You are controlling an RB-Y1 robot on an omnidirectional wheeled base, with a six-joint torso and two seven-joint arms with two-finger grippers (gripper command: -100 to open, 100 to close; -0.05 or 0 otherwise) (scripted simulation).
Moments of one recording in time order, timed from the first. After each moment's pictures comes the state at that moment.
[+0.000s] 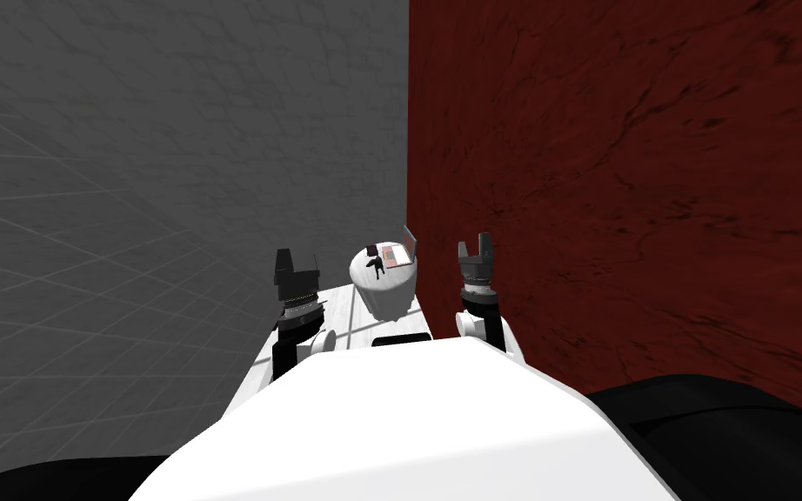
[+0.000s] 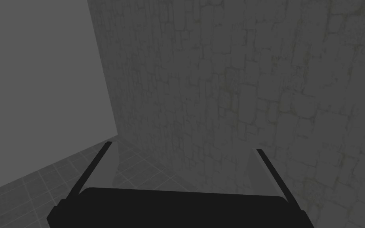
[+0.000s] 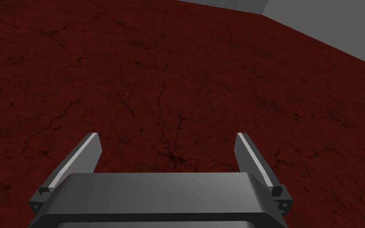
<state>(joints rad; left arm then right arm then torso) 0.53 0.01 -0.02 -2.29 0.04 -0.55 -0.14 0.48 0.00 0.02 -2.26 0.10 -0.54 -0.06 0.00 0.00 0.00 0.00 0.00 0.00</state>
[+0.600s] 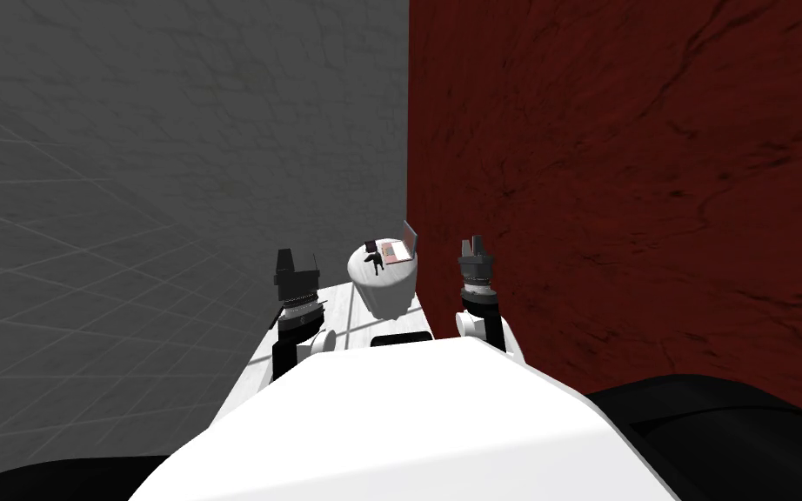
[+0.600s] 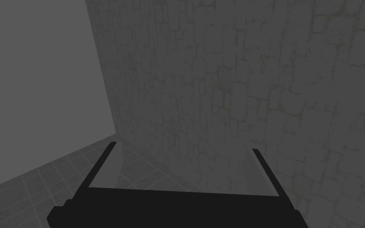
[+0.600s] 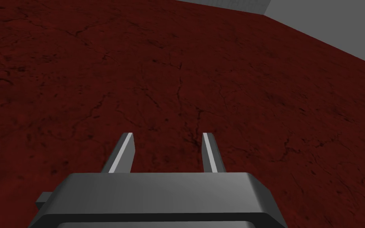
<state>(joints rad) 0.53 0.01 -0.02 -2.29 0.04 -0.55 -0.14 0.48 0.00 0.02 -2.26 0.10 -0.54 -0.06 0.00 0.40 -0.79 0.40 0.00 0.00</state>
